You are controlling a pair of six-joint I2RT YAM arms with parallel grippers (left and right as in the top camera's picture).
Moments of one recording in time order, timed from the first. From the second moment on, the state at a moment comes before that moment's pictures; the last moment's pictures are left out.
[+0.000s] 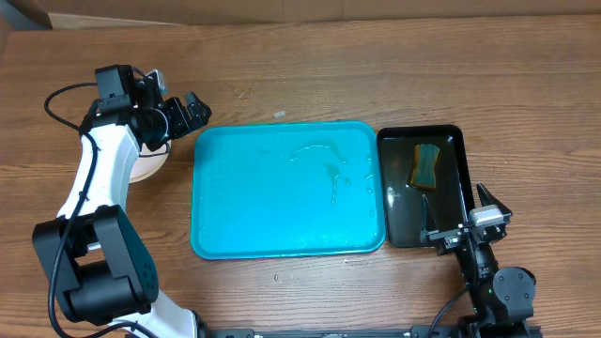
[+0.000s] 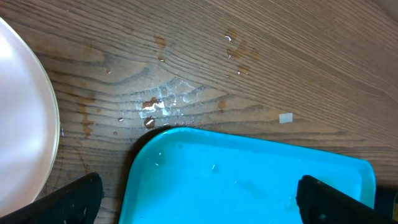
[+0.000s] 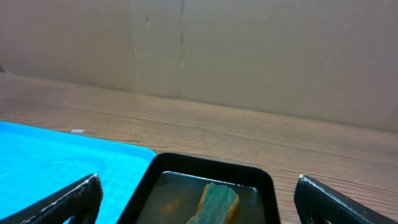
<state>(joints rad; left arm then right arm) 0.22 1.80 1.32 -0.58 0.41 -0.23 0.13 0.01 0.02 -0.03 -0.07 -0.08</state>
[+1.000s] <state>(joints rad) 0.07 0.90 1.26 -0.58 0.31 -0.23 0.13 0.01 0.02 -0.03 -0.07 -0.08</state>
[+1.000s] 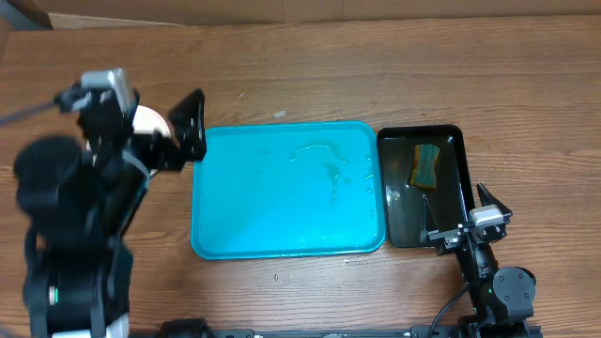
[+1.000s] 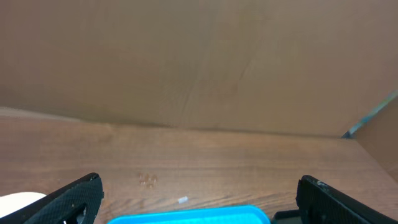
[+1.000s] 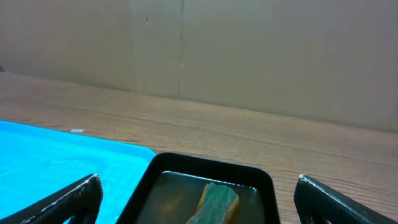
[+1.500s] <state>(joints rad) 0.07 0.30 0.61 -0.50 0.22 -0.23 0.13 0.01 0.02 -0.03 -0.07 -0.08</state>
